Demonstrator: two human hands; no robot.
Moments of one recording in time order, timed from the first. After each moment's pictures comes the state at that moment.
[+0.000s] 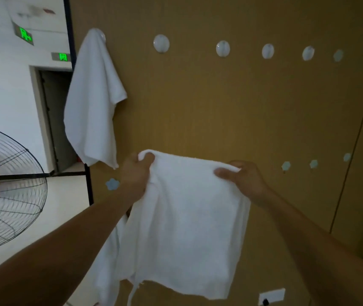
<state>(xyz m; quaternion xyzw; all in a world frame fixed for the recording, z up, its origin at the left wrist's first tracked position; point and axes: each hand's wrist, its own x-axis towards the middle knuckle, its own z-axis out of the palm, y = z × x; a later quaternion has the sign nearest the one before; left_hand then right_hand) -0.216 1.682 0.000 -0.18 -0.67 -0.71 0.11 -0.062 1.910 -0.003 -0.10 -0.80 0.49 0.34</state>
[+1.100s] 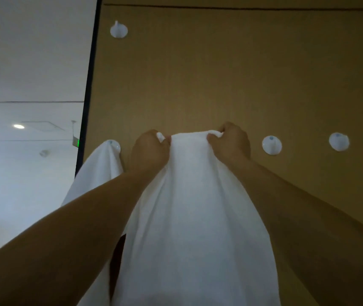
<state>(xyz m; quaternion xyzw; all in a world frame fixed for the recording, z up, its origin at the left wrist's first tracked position) -0.412 1.752 0.318 -0.23 -0.68 -0.45 0.53 -0.338 1.924 0.327 -0.06 -0.73 0.27 0.62</state>
